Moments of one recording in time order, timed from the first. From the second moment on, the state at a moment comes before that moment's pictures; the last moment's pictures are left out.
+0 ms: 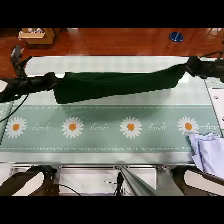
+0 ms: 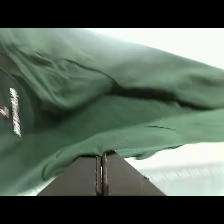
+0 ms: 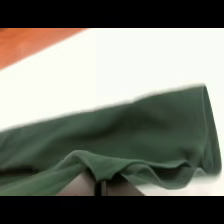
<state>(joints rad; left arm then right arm) 0.07 -1.09 0.89 0.79 -0.74 -1.27 -0.26 -1.35 1.21 -0.80 0.83 1.27</state>
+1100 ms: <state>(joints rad) 0.17 -1.65 1.28 0.94 -0.98 -1.26 -0.24 -1.66 1.34 -0.93 0.66 1.33</state>
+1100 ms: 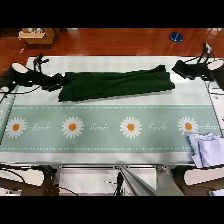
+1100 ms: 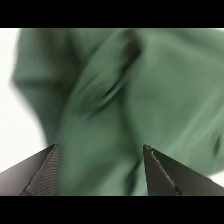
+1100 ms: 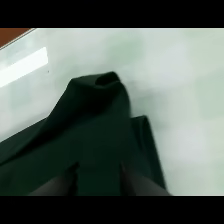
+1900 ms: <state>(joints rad) 0.21 -1.59 1.29 0.96 -1.21 -1.26 -0.30 -1.79 1.34 -0.84 0.93 1.42</state>
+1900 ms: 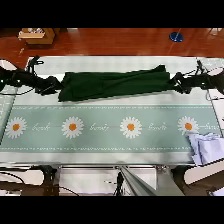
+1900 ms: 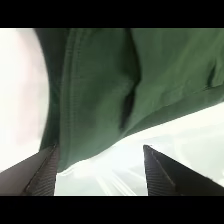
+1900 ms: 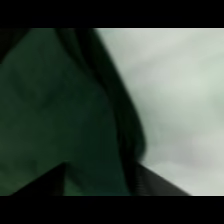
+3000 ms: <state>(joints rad) -0.32 -1.55 1.29 0.44 -1.17 -1.24 -0.30 -1.04 1.34 -1.06 1.39 1.44</state>
